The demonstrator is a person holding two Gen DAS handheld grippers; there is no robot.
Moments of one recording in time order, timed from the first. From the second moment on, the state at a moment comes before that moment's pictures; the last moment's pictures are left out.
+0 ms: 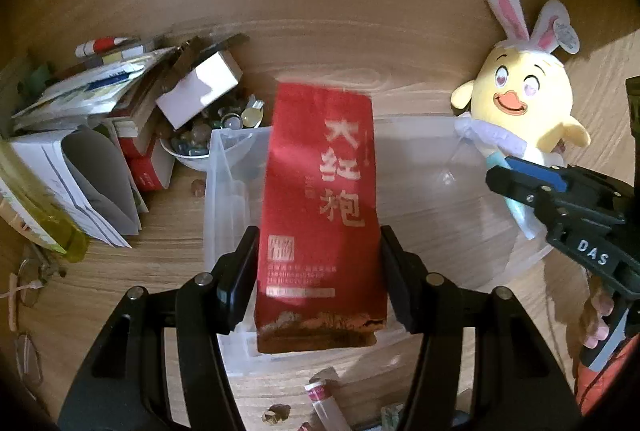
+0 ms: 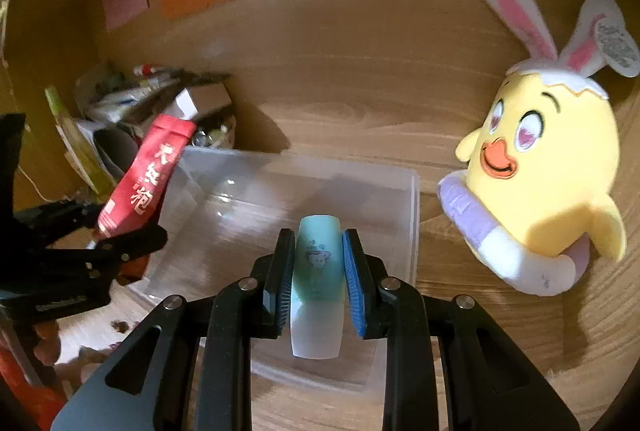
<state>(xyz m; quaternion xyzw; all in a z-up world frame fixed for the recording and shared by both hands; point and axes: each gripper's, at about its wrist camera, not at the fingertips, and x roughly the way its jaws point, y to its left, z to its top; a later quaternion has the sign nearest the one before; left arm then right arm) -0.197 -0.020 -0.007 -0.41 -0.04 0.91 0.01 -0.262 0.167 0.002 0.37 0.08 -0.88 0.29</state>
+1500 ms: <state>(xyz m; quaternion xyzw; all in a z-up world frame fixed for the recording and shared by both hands) -0.175 -0.002 0.009 -0.40 0.00 0.92 0.02 -0.237 0.155 0.003 0.36 0.13 -0.88 0.27</state>
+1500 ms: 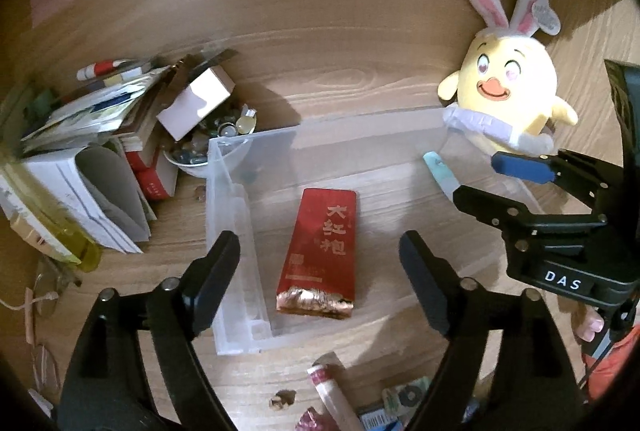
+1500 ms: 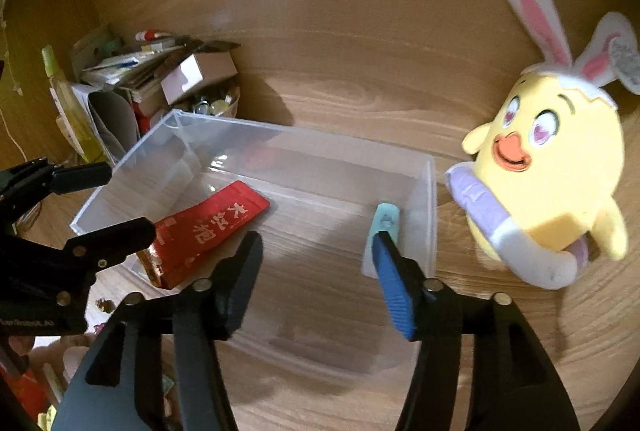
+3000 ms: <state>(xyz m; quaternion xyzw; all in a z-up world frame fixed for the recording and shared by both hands) 0.056 -0.030 -0.052 -0.43 0.01 0.90 0.02 -0.054 0.200 -0.032 0.38 0.12 -0.86 0.33</state>
